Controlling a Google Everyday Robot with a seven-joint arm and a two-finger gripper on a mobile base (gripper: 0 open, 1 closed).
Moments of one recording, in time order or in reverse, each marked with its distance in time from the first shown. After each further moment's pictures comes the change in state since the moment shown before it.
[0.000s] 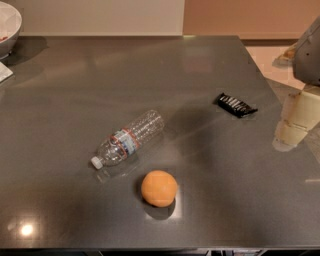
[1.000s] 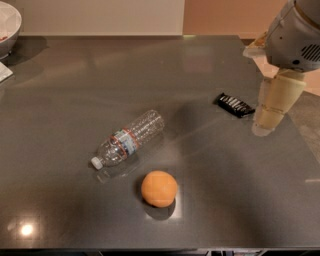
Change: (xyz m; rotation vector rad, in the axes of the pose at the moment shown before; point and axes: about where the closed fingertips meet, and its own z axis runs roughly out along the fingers) arm -0.044 -0.013 0.003 -0.044 -0.075 -0.118
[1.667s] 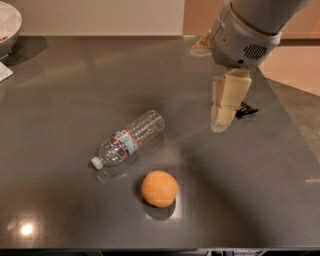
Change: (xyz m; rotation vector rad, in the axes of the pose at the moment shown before) arm -0.081 -0.002 0.028 -0.043 -0.077 -0.245
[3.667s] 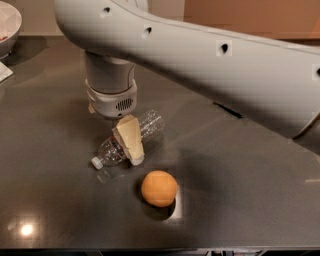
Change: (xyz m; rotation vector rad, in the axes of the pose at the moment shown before) arm -0.152 0.017 0.167 -0.240 0.097 -0.533
